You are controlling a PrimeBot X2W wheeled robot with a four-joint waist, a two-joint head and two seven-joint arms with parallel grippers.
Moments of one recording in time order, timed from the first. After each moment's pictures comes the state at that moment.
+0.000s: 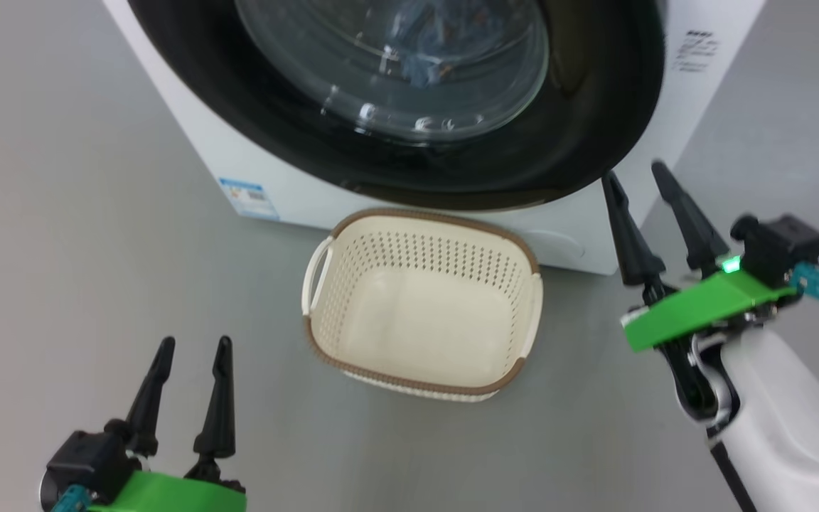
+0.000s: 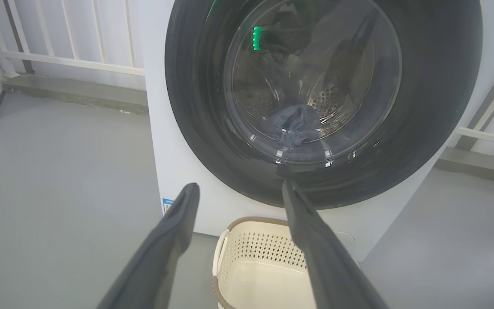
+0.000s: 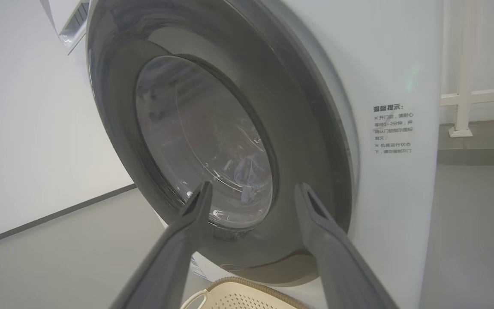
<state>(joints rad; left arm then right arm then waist) -0.12 0.11 -0.12 0.19 -0.37 -0.13 -0.26 -0.51 -0.19 0.28 0.39 0.54 0.13 -0.26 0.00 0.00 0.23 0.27</state>
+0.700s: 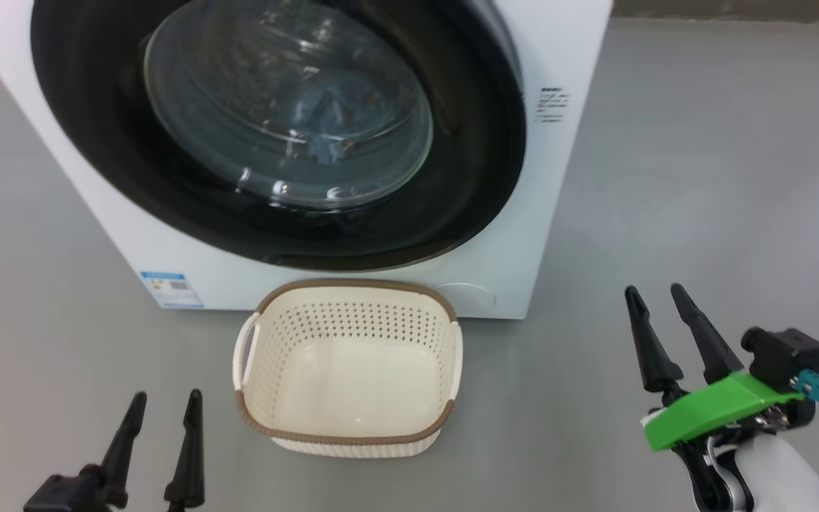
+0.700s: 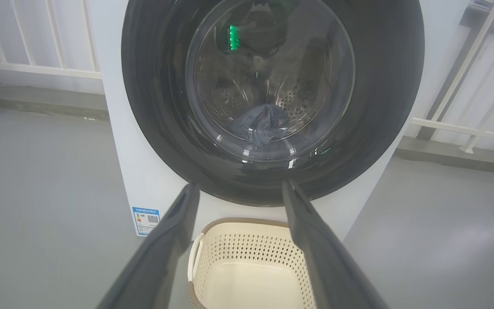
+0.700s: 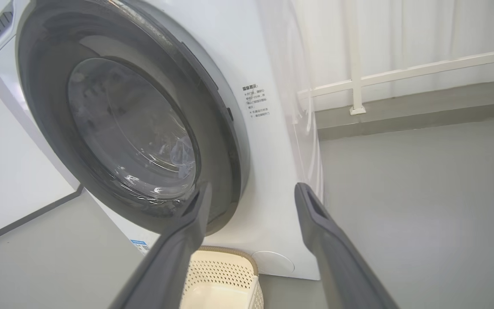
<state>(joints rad) -0.03 0.17 -0.10 0.23 -0.39 -0.13 -0.26 -0.24 -0.17 0.20 0.39 0.54 0.13 -0.26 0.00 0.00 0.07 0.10</state>
